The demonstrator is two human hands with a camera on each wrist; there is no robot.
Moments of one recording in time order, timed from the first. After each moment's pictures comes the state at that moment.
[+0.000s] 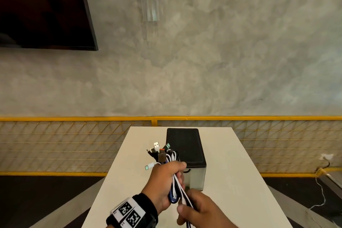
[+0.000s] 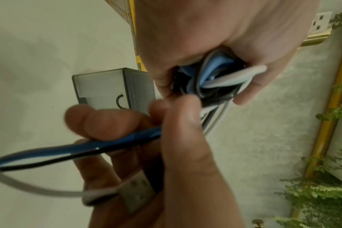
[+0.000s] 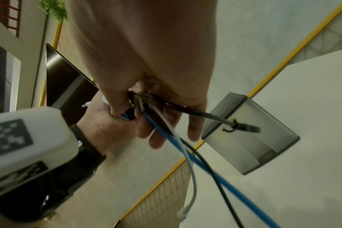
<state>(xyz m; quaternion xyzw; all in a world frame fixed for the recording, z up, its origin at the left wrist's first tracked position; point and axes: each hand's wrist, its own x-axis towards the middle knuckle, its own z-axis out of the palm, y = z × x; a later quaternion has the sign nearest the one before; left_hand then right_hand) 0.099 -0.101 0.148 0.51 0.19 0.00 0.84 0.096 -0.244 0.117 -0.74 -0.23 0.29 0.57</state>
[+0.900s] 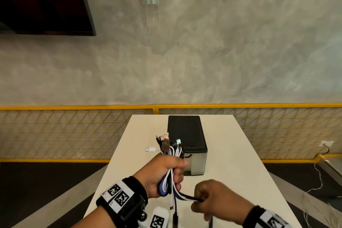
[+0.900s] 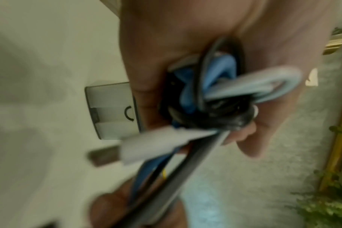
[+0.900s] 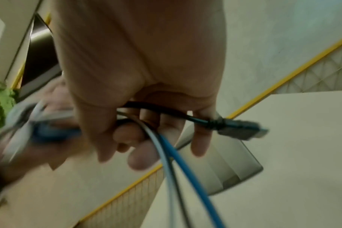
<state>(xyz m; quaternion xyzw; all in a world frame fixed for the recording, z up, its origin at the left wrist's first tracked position) 0.083 -0.080 0.148 0.58 0.10 -0.18 0.79 0.114 -0.270 0.119 -0.84 -0.24 0.30 0.37</state>
